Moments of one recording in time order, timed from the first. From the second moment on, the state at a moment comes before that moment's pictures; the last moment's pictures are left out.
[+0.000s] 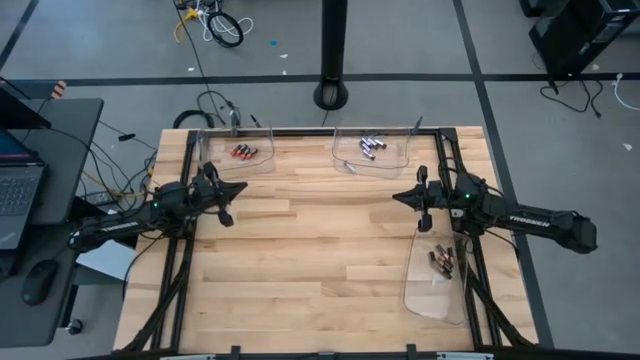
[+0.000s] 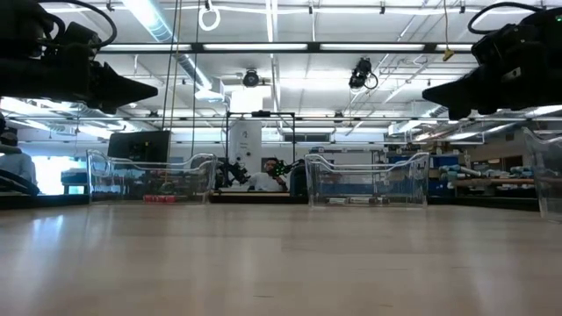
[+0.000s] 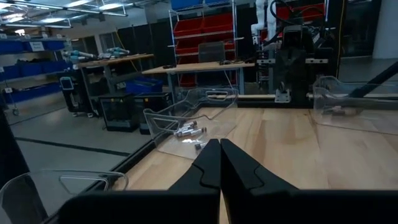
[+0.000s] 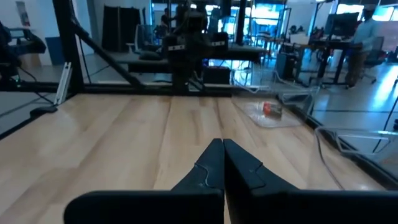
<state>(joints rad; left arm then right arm) 0.22 0.00 0.01 0.06 -0.15 0.10 -0.38 0.29 0.01 0.24 -0.32 -0.06</state>
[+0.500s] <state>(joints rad) 0.22 0.00 0.01 0.06 -0.16 0.13 -0.32 0.37 0.01 0.41 -0.33 -0.09</state>
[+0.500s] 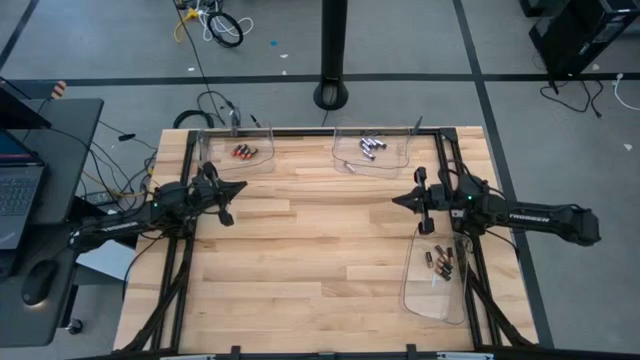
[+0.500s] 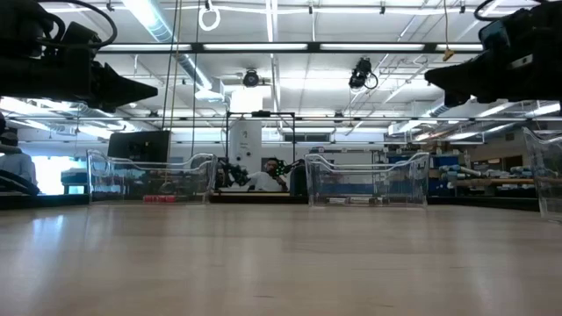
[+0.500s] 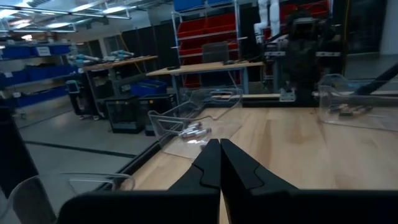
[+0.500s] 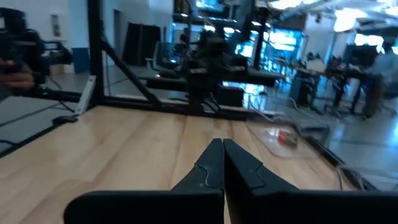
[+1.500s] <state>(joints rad) 0.24 0.00 0.01 0.03 -0.21 0.02 -0.34 0.08 0.01 0.02 0.05 -0.07</state>
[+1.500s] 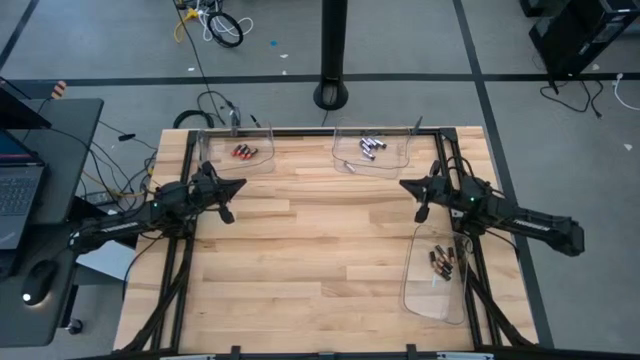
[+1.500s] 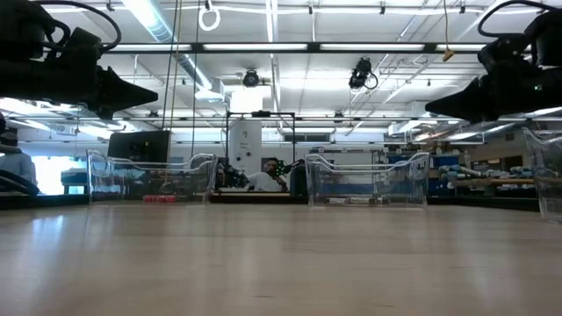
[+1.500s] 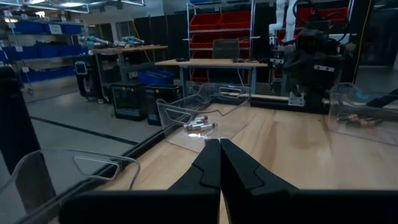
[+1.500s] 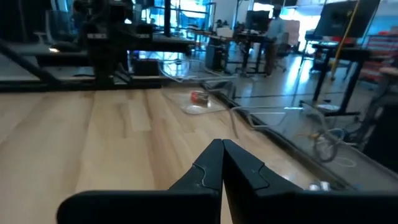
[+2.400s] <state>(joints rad) 0.24 0.00 0.01 0.11 -0.21 0.02 -0.34 0.16 0.01 0.02 0.05 -0.11</state>
